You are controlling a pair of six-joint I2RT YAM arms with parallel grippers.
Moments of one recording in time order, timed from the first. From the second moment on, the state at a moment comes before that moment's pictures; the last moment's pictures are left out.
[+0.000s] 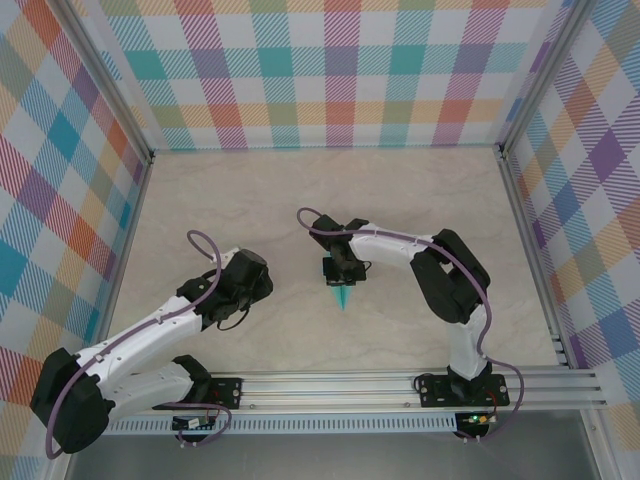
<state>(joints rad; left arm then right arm) -0.67 1.02 0.65 -0.62 -0.28 -1.03 0.80 1.99 1.37 -0.82 -0.01 0.71</state>
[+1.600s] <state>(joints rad) -0.53 0.94 0.65 -0.71 -0.54 -0.79 0.59 1.14 0.92 -0.78 0.62 0.61</state>
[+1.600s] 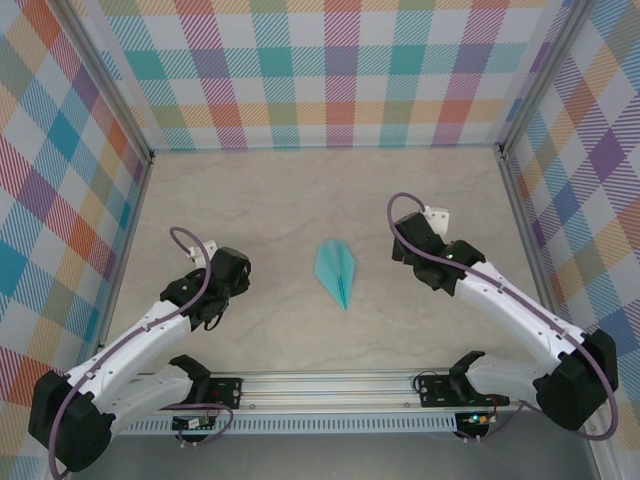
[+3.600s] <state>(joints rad) -0.08 1.46 0.38 0.62 -0.36 -0.20 0.04 1.53 0.39 0.70 0.00 0.06</state>
